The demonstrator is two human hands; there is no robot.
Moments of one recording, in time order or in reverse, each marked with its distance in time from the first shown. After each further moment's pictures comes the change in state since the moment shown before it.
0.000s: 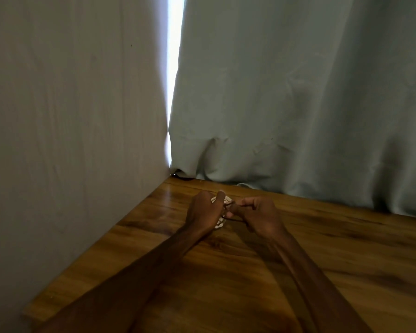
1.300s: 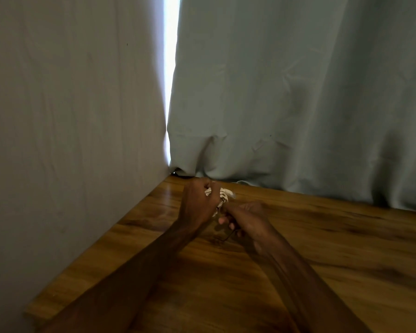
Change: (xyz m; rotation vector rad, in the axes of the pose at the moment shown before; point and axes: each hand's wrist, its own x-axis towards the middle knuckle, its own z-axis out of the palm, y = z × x) left_hand -0.007 0.021 -0.028 -0.056 0.211 0.346; right_hand -0.015 -0.004 0.023 0.139 -0.006 0.313
